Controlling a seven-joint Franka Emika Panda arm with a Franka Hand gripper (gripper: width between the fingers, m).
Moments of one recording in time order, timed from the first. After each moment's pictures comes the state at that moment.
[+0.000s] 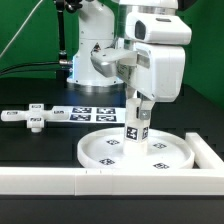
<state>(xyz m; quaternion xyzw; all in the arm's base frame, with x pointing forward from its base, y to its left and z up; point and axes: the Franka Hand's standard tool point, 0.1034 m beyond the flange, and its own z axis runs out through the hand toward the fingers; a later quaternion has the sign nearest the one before) 0.558 0.037 0.076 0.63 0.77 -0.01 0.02</state>
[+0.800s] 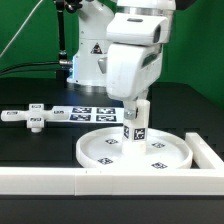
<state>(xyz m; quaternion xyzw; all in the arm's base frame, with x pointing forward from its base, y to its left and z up) 0.554 0.035 0.074 0.85 0.52 -0.01 0.01</state>
